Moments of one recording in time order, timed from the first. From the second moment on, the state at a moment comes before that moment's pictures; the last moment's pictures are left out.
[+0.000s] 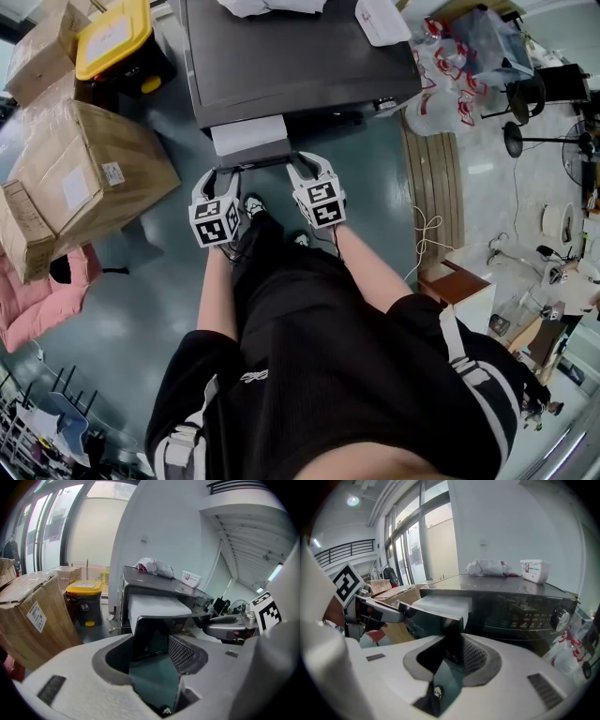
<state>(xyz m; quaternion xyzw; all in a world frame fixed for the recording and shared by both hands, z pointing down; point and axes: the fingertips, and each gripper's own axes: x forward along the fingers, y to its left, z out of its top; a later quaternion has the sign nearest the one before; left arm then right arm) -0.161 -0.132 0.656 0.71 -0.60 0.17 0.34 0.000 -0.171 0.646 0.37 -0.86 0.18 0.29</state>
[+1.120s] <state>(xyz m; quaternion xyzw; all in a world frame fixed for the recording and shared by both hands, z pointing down) -0.172 -0.164 0.653 0.73 -0.56 0.19 0.34 -0.009 -0.202 0.642 0.41 -0.85 0.18 0.29</state>
